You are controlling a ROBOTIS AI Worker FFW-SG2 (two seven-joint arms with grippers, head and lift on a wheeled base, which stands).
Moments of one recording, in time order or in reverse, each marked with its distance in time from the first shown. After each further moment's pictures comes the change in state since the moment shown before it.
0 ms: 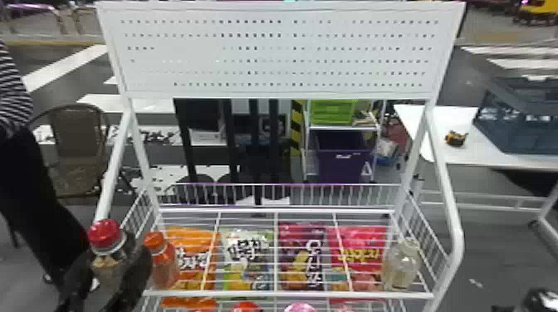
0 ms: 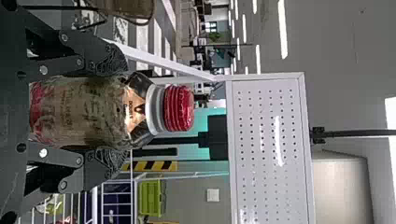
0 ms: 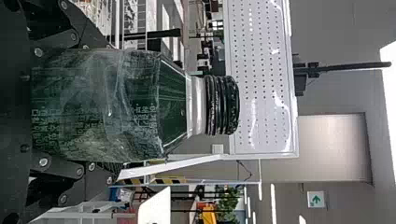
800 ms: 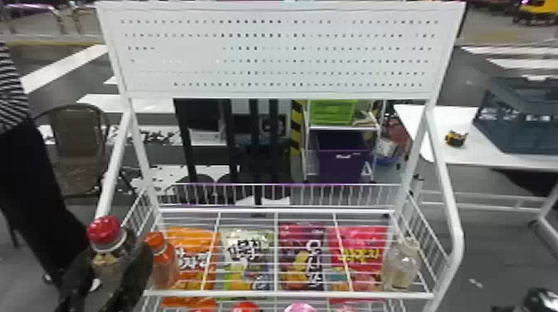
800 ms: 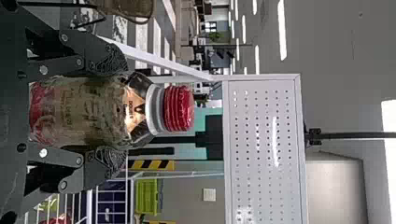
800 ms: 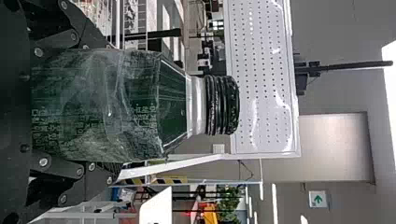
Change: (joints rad) left arm 0.006 -0.011 -0.005 -0.024 -0.002 0.009 0.002; right arm 0.001 0.000 -0.001 -0.003 -0.005 0.006 0.001
